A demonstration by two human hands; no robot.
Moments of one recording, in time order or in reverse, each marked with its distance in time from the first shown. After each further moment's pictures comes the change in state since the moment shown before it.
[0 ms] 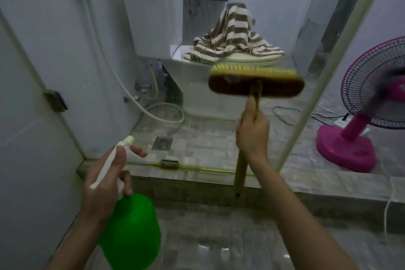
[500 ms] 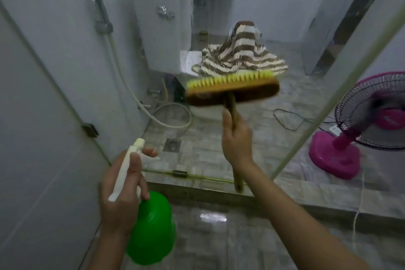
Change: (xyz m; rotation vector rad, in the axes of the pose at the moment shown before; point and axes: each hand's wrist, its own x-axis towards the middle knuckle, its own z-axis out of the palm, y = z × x) left_hand 0.034 0.171 0.014 0.080 0.103 -0.002; right_hand 0.041 -0.135 0.030 -0.162 -0.208 -0.047
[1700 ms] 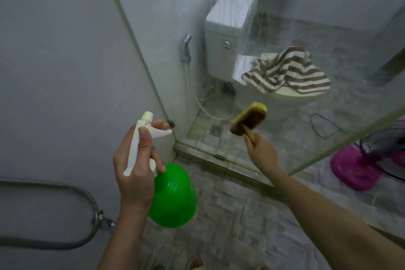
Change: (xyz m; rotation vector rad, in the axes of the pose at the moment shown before) left_hand 0.050 0.353 -0.071 0.078 0.276 -0.067; right_hand 0.047 -0.158 -0.048 -0.700 -0.547 0.259
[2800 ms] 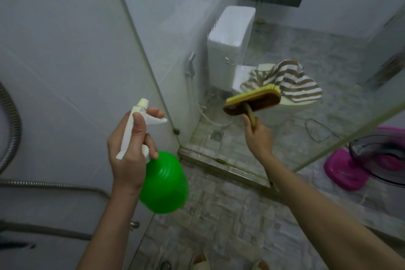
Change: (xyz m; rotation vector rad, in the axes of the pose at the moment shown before) left_hand 0.044 0.094 -0.022 -0.058 -0.046 0.025; right_hand -0.020 -0.104 -0.101 0.342 0.183 -0.061
